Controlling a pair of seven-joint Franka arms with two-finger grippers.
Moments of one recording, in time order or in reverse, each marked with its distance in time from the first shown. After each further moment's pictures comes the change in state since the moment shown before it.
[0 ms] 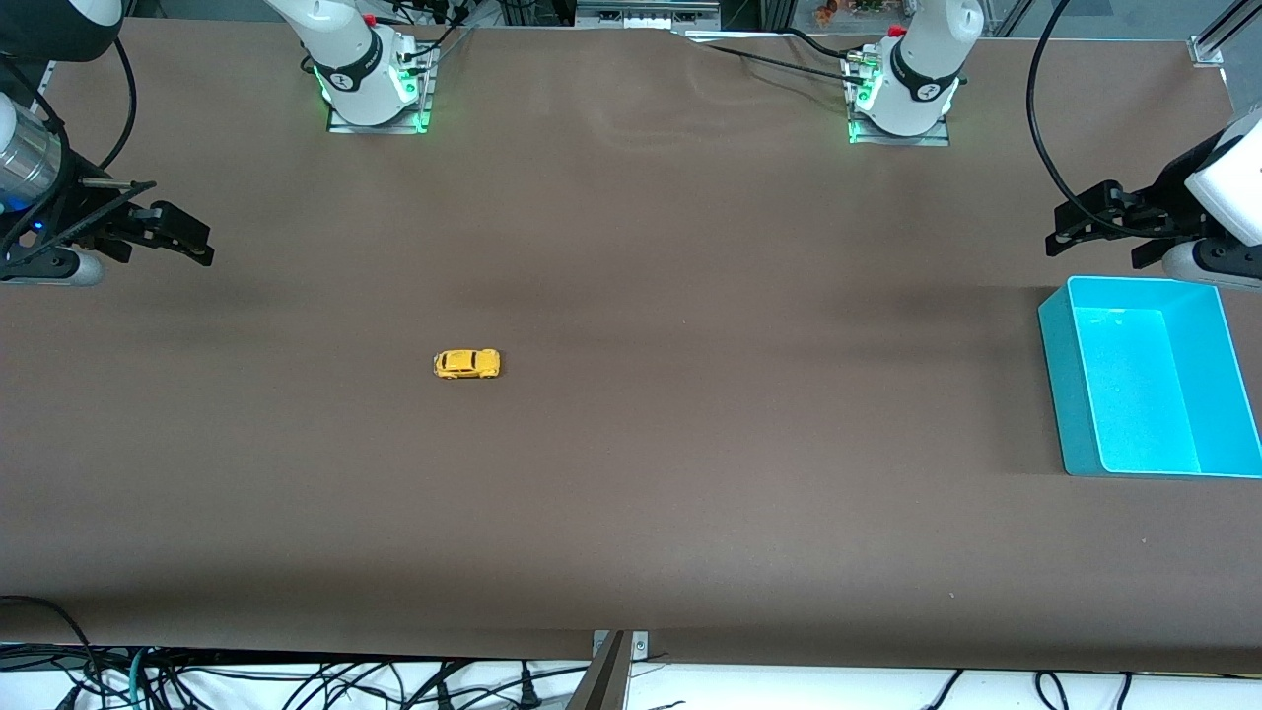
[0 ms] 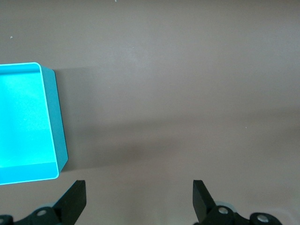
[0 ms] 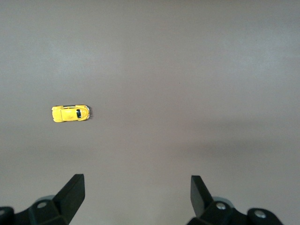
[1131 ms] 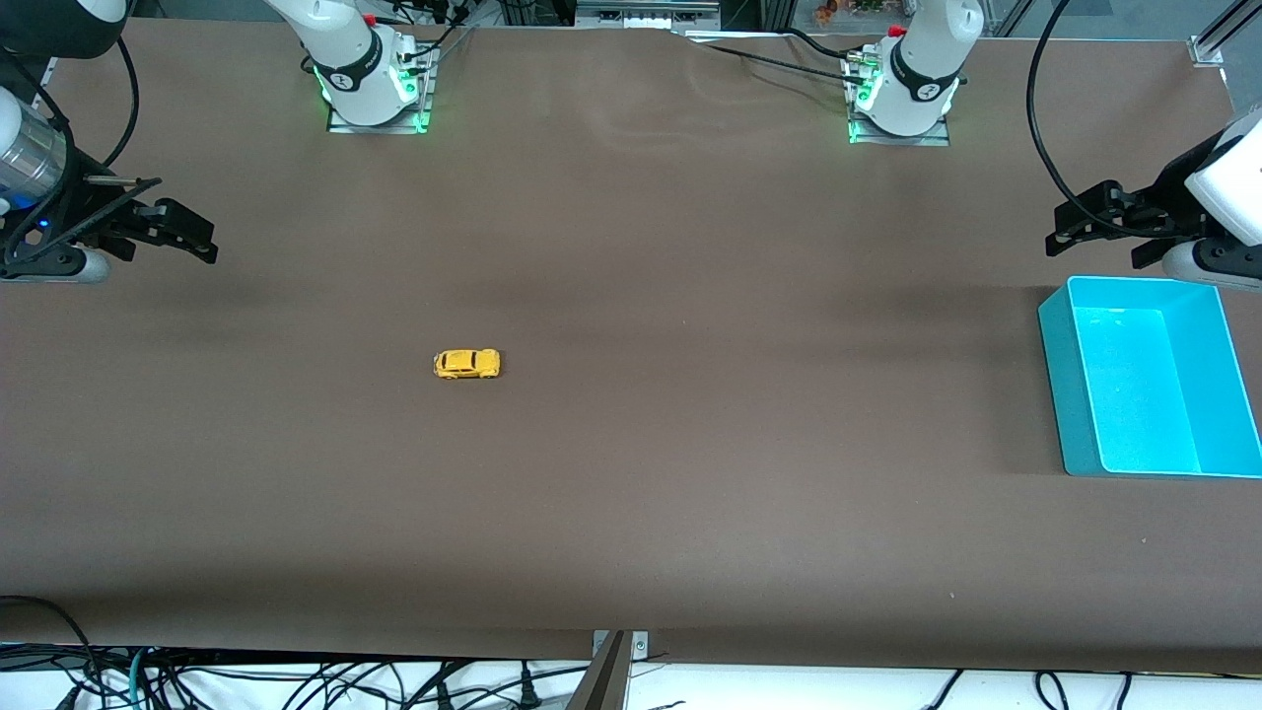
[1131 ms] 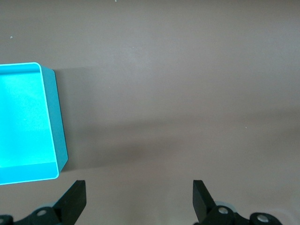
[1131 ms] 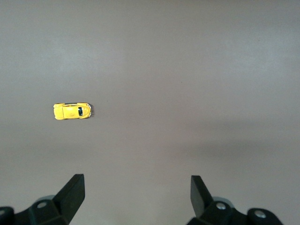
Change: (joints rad) left arm 0.000 0.000 0.000 0.000 0.000 0.000 0.000; right arm 0.002 -0.002 0.010 0.001 0.000 -0.007 -0.006
